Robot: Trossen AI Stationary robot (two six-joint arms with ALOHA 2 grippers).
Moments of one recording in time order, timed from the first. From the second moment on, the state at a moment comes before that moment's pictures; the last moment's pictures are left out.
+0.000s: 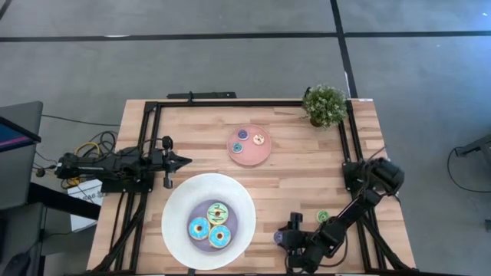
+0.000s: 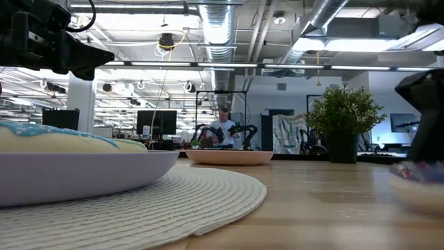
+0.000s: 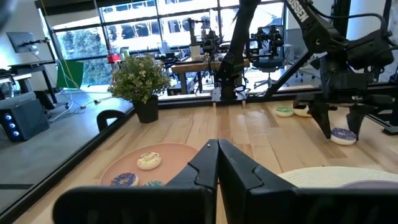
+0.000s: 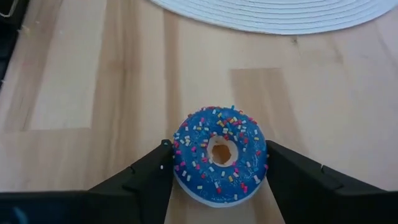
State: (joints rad) left arm -0.04 0.00 0.01 0.05 -0.15 0.11; right arm 0.86 1.95 1.02 -0.18 0.60 0.72
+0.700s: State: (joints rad) left arm -0.04 0.00 0.01 0.05 -0.15 0.11; right arm 0.40 1.63 1.02 -0.16 0.60 0.57
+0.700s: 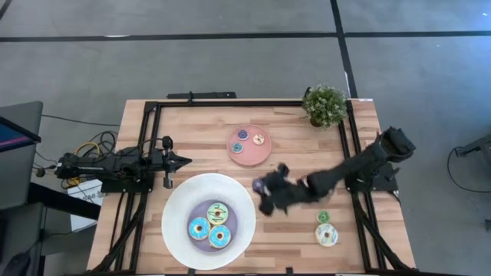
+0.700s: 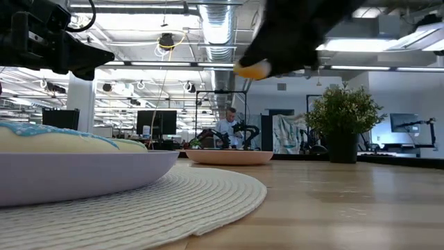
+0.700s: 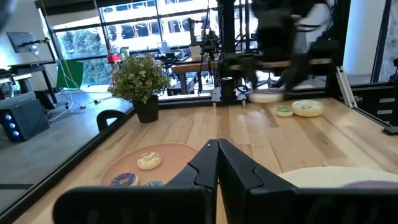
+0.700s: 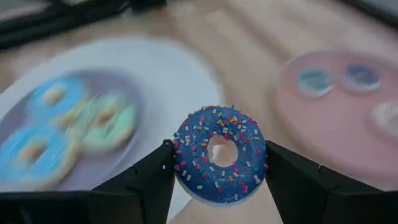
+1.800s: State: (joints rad) left arm -0.04 0.02 0.01 0.05 -0.15 0.11; right arm -0.17 1.98 1.23 -0.25 0.29 0.44
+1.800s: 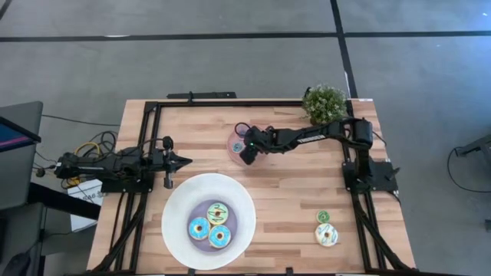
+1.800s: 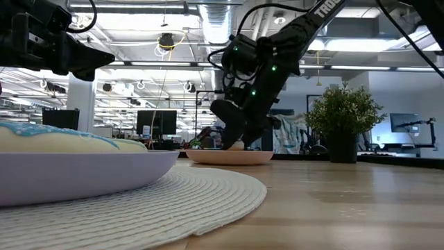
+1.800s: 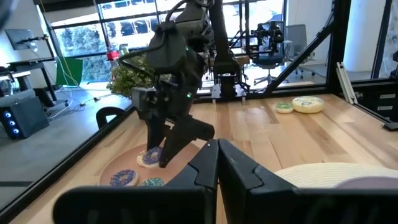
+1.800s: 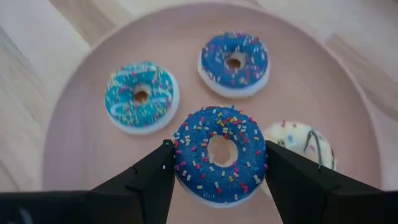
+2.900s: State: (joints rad) left arm -0.04 0.02 0.01 0.05 -0.15 0.11; right arm -0.16 1.99 1.23 -0.25 0.29 0.41
